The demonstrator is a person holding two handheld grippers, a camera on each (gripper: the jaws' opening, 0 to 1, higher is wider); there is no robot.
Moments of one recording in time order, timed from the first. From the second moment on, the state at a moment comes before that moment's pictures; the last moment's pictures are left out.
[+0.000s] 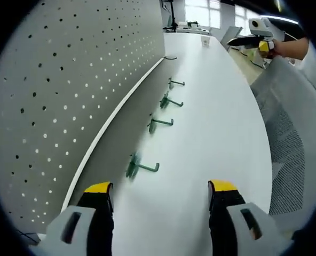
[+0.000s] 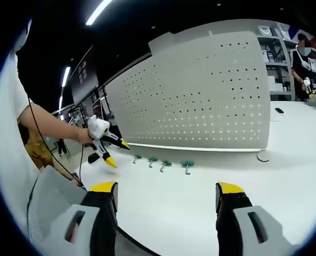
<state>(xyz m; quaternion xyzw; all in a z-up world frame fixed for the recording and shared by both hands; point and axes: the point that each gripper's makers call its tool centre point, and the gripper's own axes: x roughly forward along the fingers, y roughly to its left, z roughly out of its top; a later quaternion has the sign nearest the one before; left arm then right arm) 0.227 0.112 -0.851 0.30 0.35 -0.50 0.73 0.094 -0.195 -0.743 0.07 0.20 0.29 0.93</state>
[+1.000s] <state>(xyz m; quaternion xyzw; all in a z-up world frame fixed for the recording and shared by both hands) 0.254 0.105 -0.870 0.36 0.38 -0.54 0.66 0.090 -0.200 -0.748 0.07 0.21 0.28 0.93</state>
